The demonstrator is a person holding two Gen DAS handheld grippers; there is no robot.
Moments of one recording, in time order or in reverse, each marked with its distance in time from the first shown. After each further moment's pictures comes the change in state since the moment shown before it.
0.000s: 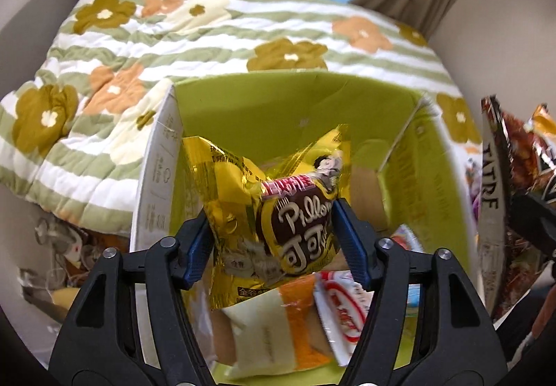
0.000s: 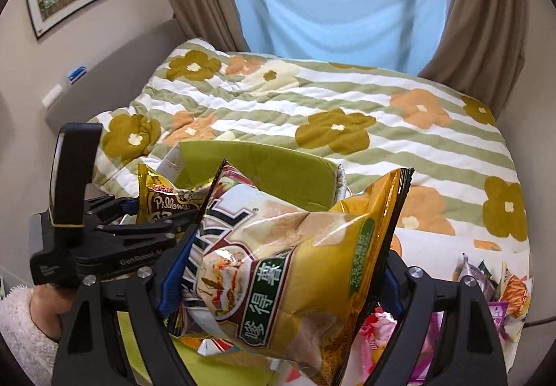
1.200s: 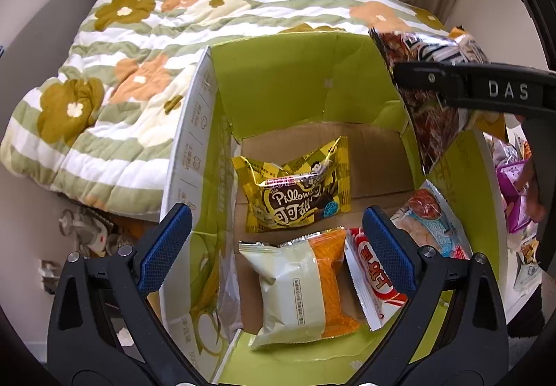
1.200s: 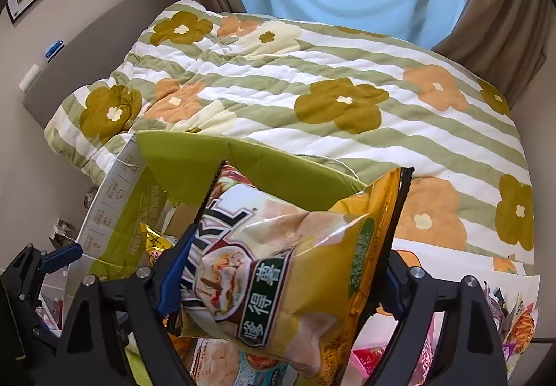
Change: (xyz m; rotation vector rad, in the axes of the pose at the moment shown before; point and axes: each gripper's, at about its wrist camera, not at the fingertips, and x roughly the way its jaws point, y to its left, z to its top) left arm -0.023 0.003 -0.041 0.008 0.020 0.100; right arm 0.100 -0.003 0.043 -0.030 0.157 -0.018
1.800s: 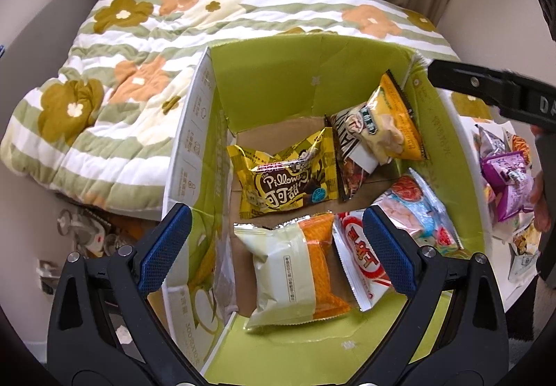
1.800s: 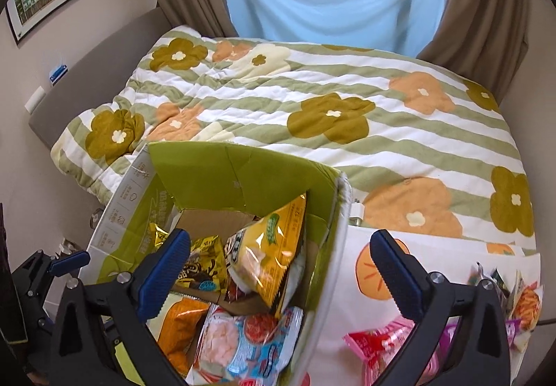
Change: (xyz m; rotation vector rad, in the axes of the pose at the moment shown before) left arm -0.025 -0.004 -0.014 0.001 -0.024 -0.024; right arm -0.045 -0.010 -0.027 0.062 -0.099 0.008
